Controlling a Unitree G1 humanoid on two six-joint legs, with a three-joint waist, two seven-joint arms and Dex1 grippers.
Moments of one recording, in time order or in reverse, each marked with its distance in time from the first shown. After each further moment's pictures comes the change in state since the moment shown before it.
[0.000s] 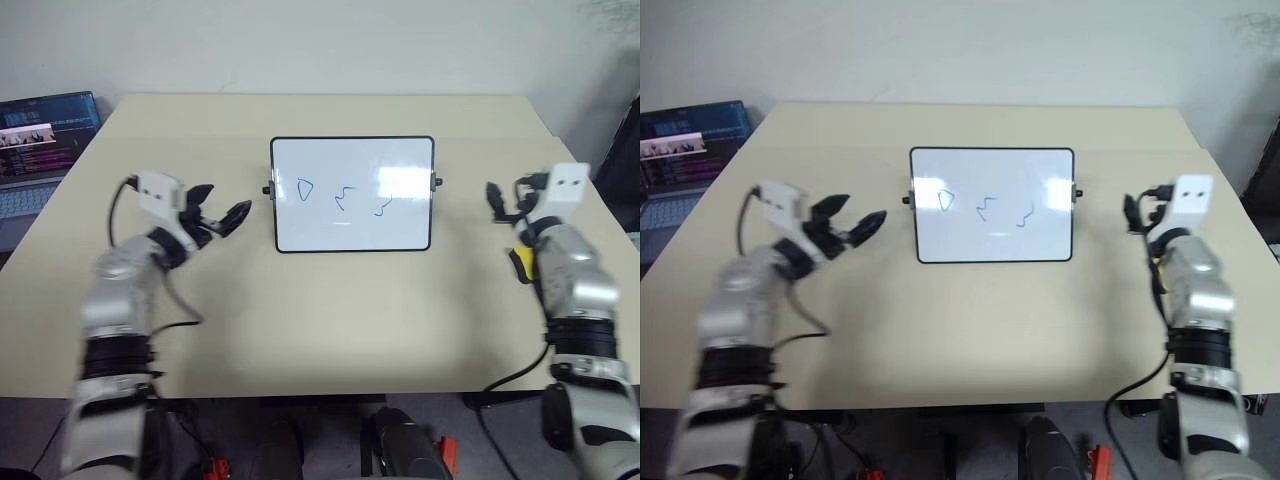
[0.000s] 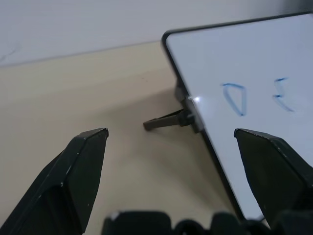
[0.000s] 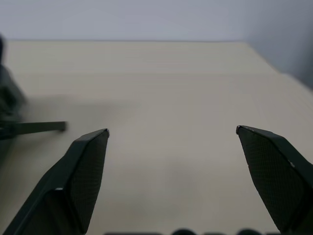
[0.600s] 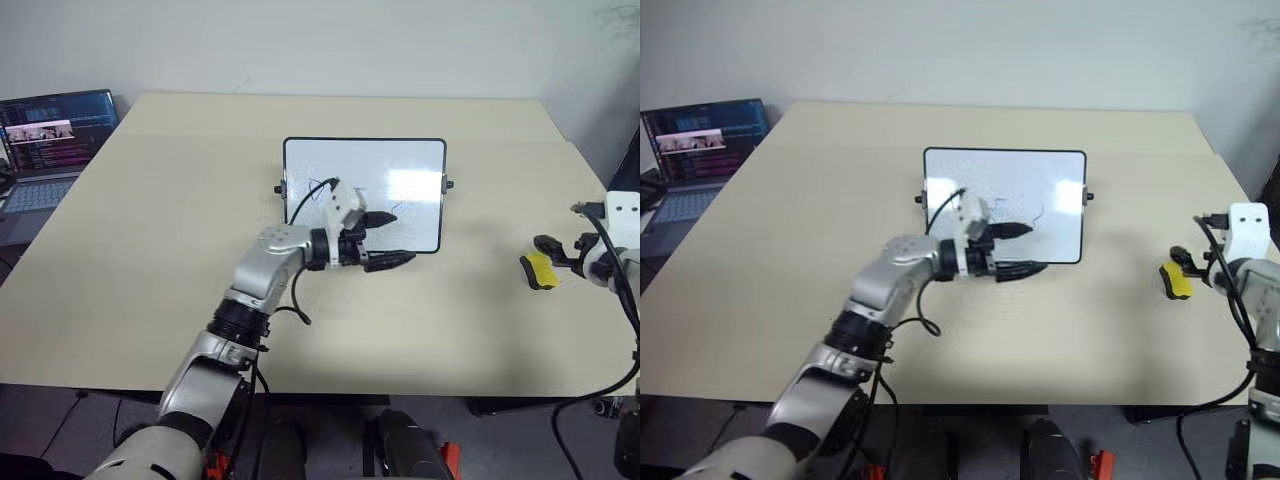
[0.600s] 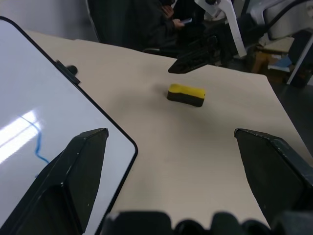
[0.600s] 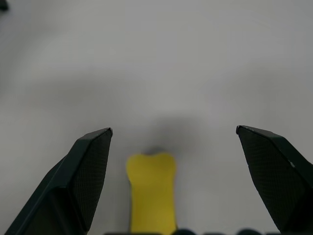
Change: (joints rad) left arm -0.231 -0.557 -0.453 0.215 0.184 -0.121 -0.085; right arm 0.177 -0.181 -0.057 -0.157 0.090 0.490 0.136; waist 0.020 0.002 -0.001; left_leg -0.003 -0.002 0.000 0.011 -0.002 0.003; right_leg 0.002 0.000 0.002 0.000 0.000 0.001
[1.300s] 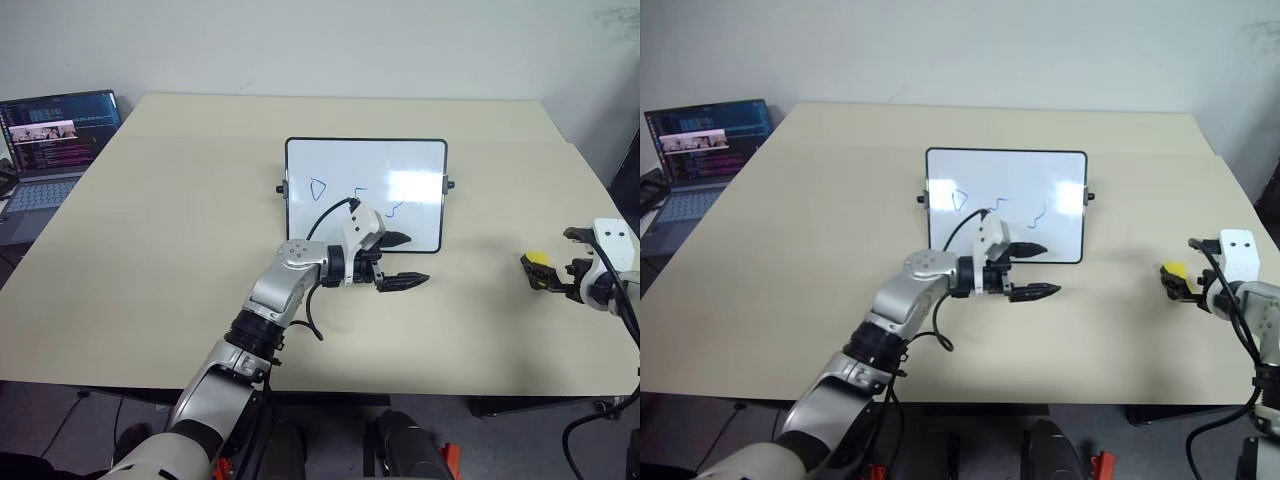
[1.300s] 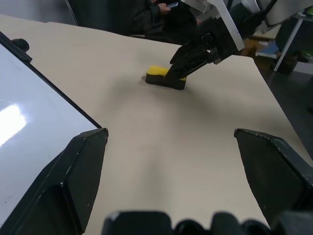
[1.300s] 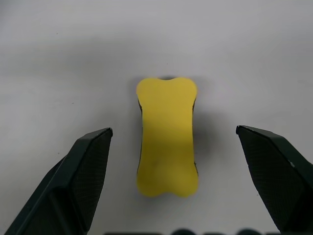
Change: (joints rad) left arm 0.039 -0.042 -0.032 0.000 0.047 -0.003 -0.024; right arm 0.065 0.000 0.020 0.006 0.015 0.044 0.085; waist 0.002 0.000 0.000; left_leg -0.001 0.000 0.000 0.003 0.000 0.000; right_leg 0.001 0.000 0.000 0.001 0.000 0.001
